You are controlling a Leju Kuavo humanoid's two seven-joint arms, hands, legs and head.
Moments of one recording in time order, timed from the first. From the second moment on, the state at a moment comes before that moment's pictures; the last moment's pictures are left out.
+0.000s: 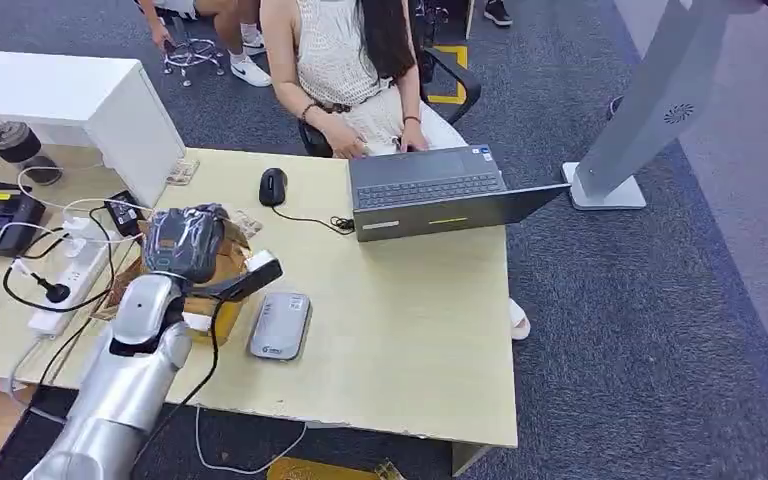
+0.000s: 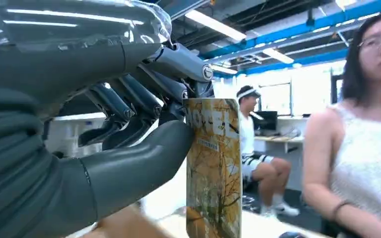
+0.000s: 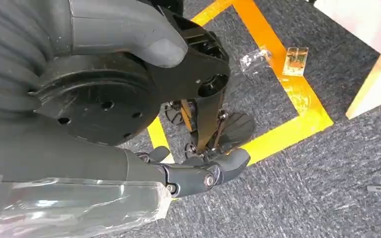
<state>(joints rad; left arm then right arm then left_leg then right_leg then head) -0.46 0.10 -0.16 -1.17 -1.45 0.35 0.03 -0.05 0.10 -0.08 -0.20 -0.39 0.03 -0.31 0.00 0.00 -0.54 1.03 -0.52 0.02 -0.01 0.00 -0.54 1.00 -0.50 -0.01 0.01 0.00</state>
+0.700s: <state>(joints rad) -0.88 0.02 -0.28 -0.91 -1.48 0.28 0.11 -0.06 0.10 -0.08 -0.20 -0.36 0.04 -0.27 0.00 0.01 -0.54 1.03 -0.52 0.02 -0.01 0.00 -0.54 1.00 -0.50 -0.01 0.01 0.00</state>
